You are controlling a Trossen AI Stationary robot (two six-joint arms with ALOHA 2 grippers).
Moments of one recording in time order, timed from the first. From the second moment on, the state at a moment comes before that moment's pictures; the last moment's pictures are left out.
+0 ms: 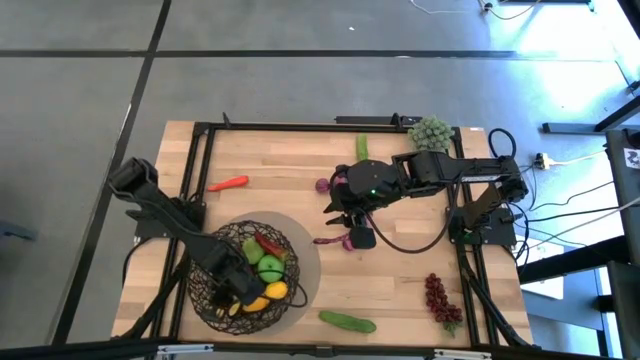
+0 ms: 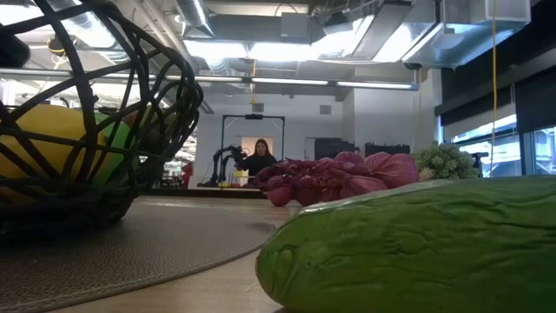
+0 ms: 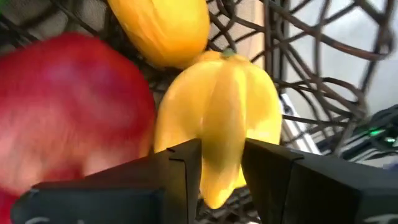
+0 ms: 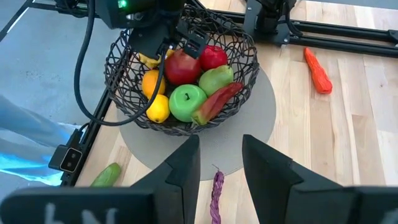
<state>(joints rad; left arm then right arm) -0.68 1.56 1.10 -0.84 0.38 -0.58 0.18 1.72 1.97 -0.98 -0.04 0.00</state>
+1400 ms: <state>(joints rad) 0.14 1.03 1.10 -1.20 -0.20 -1.11 0.05 1.66 1.97 -1.30 -0.01 0.10</state>
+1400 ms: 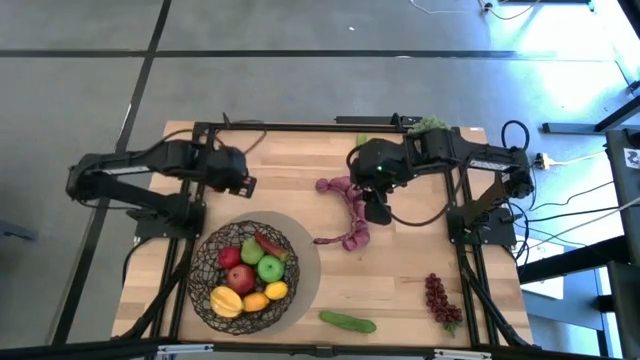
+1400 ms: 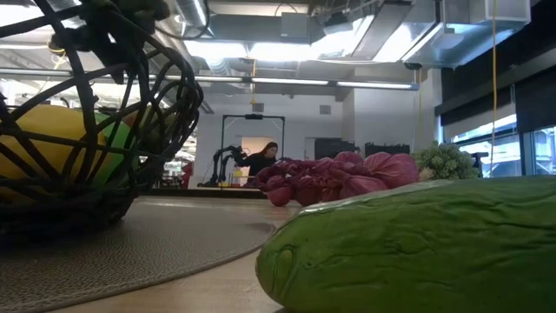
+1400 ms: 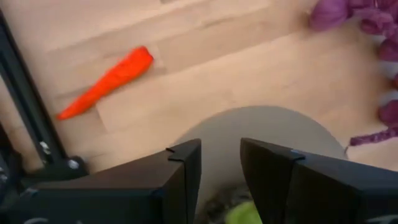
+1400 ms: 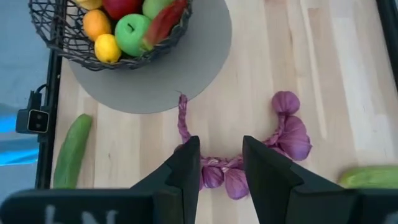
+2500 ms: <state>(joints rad) 0.62 1.25 1.10 -1.20 -0.08 -0.35 -0.35 1.78 1.97 -1.25 -0.10 0.35</state>
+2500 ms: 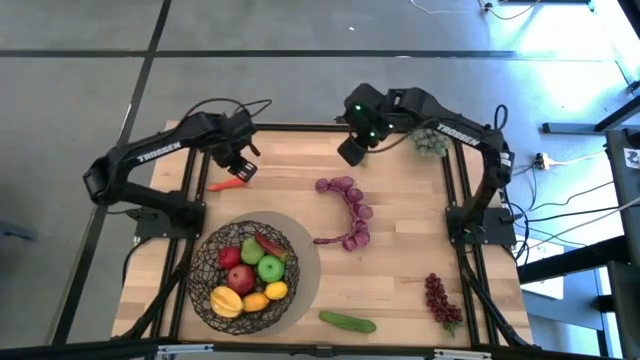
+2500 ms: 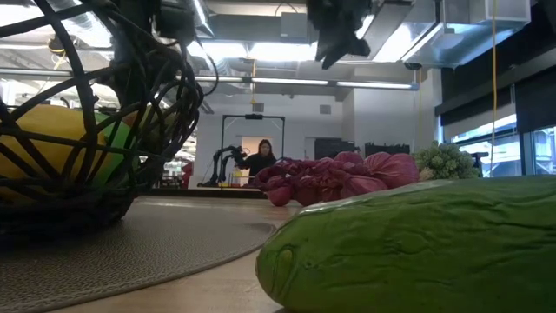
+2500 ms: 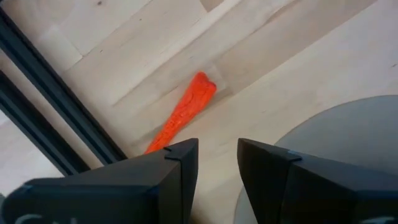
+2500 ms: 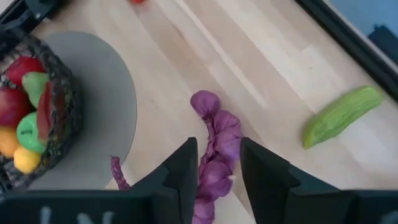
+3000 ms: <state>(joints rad) 0.70 1.28 1.10 -1.23 0.15 0.28 -0.42 1.90 1.97 -1.09 -0.28 -0.16</state>
